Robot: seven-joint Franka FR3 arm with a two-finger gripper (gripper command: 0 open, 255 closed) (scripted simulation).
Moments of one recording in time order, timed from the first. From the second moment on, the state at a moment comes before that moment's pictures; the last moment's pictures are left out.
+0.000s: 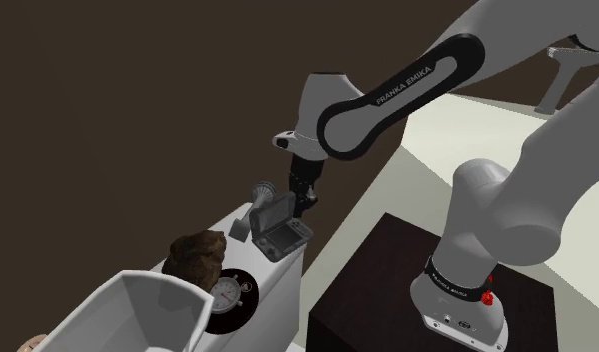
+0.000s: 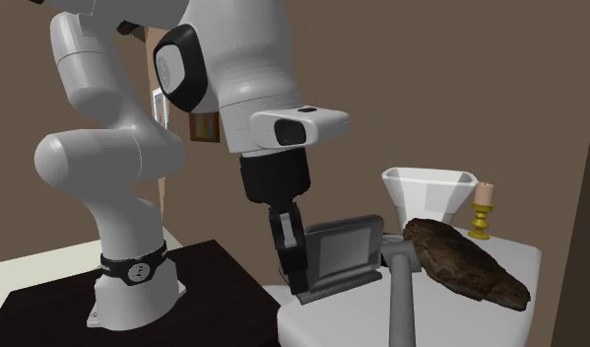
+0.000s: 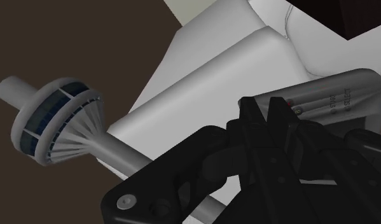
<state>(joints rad) 0.44 -0.42 -0.13 -2.73 0.15 2.43 -0.84</state>
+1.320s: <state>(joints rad) 0.41 -0.56 -0.11 -2.56 0.11 2.11 -0.77</state>
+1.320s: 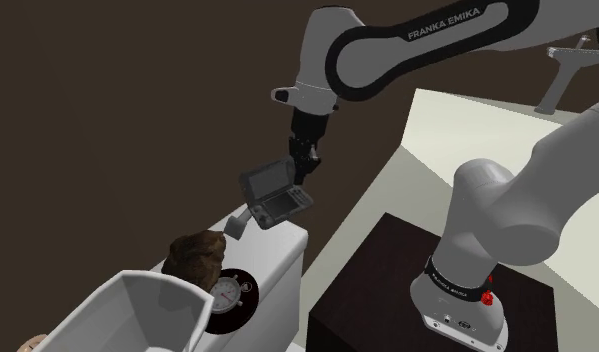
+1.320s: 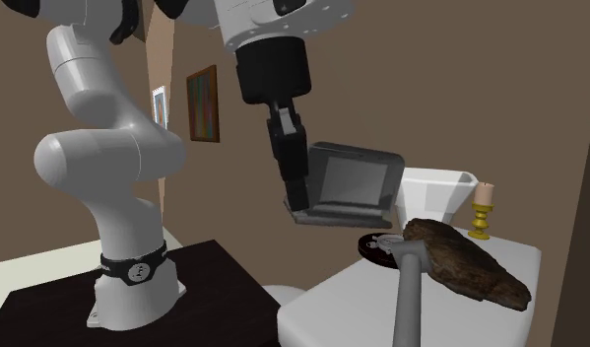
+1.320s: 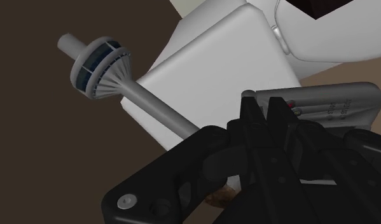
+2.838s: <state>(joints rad) 0.48 -0.49 0.03 -2.31 0.15 1.96 -0.59</state>
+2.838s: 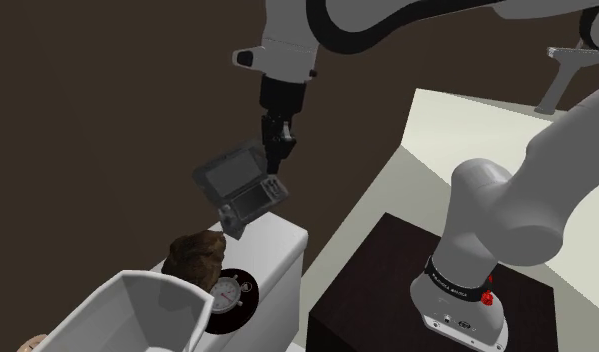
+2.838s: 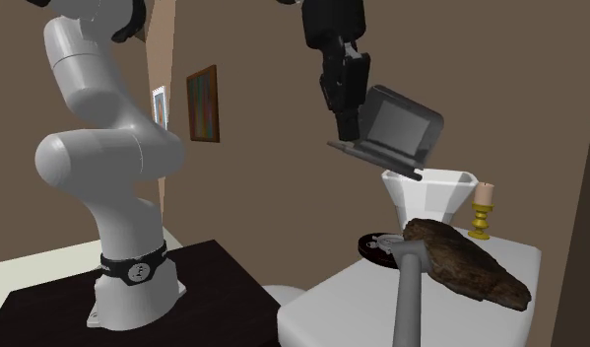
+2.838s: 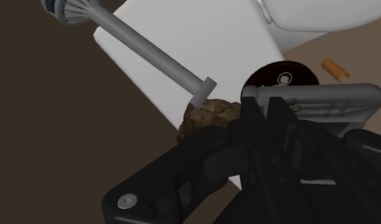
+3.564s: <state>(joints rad) 0.55 -0.24 0.21 -2.10 0.15 2.03 -0.35</state>
